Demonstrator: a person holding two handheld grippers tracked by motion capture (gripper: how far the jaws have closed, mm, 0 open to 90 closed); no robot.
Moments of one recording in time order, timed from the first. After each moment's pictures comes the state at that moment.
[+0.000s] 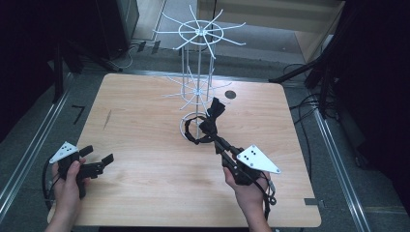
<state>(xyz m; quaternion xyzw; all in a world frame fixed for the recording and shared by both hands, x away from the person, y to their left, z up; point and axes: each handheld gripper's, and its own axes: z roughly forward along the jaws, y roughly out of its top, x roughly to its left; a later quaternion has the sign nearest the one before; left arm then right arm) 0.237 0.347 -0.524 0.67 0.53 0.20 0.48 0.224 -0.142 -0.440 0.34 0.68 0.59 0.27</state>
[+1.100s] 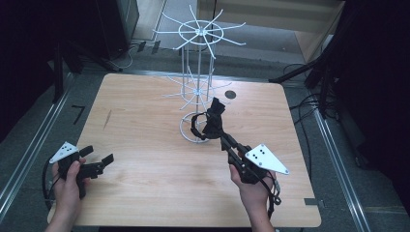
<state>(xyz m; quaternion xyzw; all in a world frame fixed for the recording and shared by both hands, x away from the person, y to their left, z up) 0.236 0.347 -0.524 0.67 0.53 0.19 0.48 0.225 -0.155 -0.434 0.35 0.65 0.60 0.29</state>
